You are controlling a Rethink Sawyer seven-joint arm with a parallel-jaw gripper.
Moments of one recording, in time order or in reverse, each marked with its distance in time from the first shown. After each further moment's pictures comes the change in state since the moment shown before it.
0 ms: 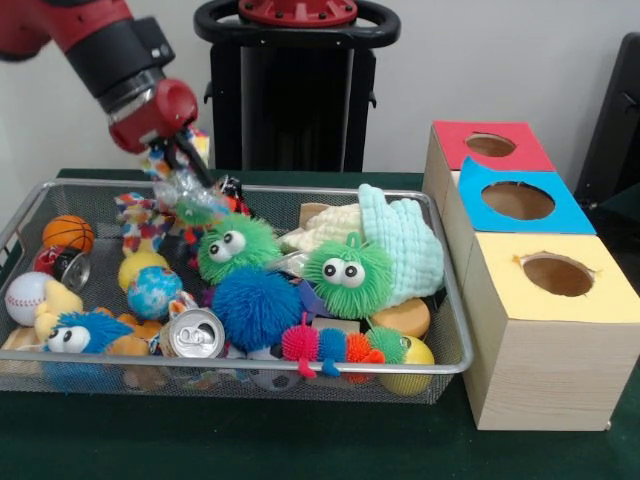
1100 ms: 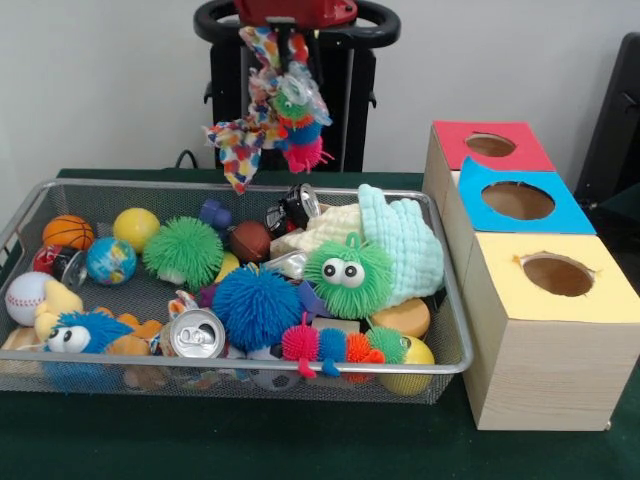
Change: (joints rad) arm 0.650 -0.594 -0.412 0.172 0.202 0.109 0.205
